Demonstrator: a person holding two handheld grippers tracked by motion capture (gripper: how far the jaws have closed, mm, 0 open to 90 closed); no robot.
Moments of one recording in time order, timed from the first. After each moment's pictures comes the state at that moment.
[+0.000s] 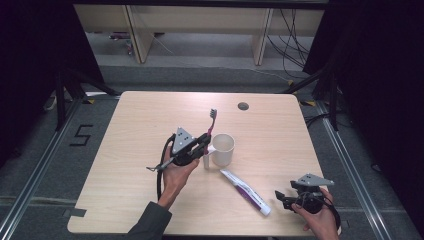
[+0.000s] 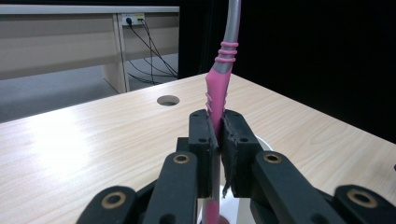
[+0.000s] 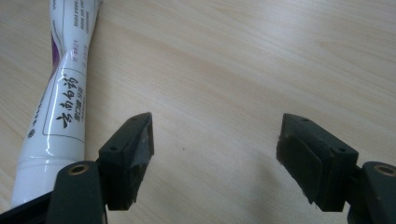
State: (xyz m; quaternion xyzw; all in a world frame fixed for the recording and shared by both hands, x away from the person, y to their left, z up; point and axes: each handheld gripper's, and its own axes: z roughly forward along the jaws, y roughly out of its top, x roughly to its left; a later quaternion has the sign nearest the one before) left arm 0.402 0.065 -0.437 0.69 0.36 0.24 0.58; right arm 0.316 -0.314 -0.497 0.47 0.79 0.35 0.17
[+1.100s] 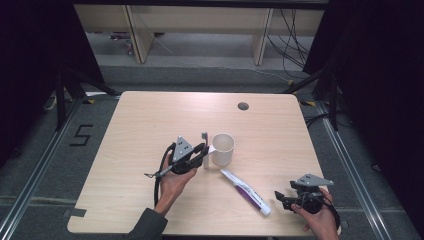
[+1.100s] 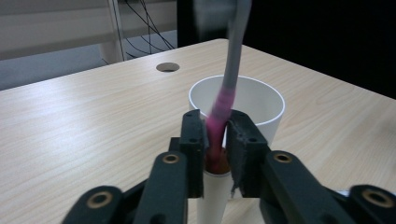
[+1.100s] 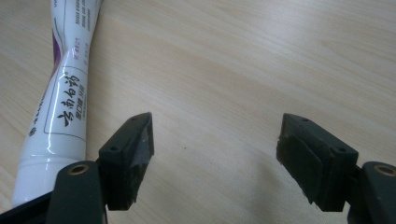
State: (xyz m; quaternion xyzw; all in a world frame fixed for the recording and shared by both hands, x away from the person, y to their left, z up) left arm 0.394 0.071 -0.463 0.72 0.36 0.23 0.55; right arm 0.318 -0.315 -0.498 0.45 0.80 0.35 0.19
